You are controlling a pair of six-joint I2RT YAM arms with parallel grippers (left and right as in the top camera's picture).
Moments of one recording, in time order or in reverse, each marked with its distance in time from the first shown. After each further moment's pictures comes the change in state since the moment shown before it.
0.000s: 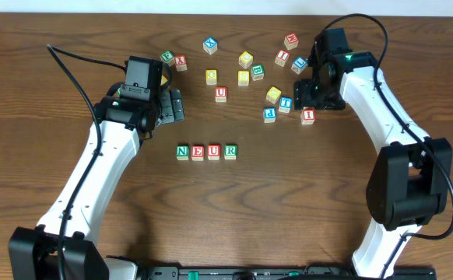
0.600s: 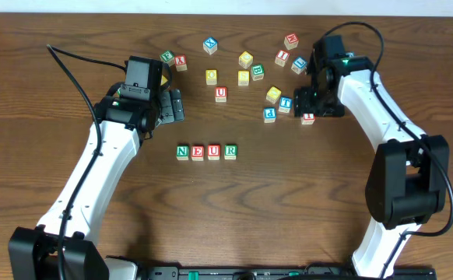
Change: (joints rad) left arm 0.000 0.000 0.000 0.000 0.000 0.000; right arm 0.002 0.010 -0.057 0.000 0.000 0.000
